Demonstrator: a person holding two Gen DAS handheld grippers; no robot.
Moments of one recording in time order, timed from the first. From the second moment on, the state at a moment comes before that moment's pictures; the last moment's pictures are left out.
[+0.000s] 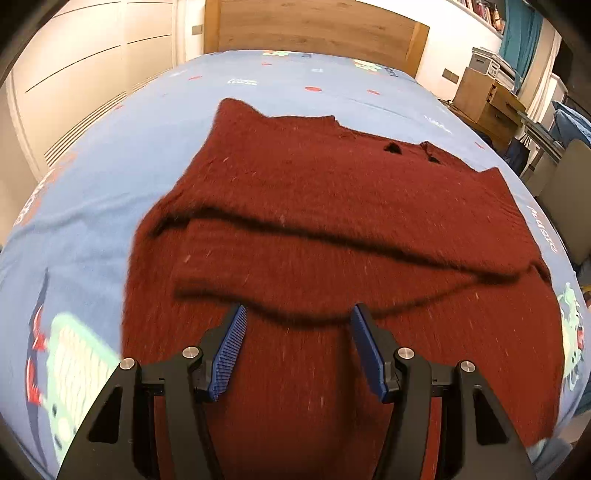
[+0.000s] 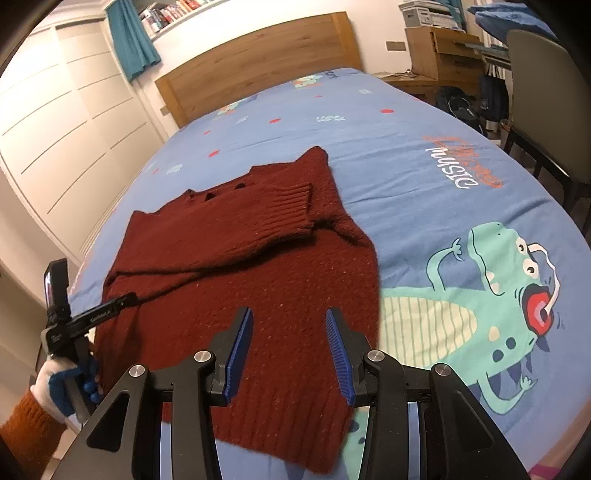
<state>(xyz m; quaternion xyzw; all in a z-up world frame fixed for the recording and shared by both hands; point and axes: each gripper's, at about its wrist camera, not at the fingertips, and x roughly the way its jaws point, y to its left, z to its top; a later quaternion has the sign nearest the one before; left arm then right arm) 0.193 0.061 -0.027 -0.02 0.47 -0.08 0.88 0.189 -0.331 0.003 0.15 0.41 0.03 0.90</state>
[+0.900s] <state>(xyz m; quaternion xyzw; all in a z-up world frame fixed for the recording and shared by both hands) 0.052 0.103 0.068 -0.01 0.40 -0.03 0.92 0.127 -0.276 0.040 0.13 0.41 0.00 0.90</state>
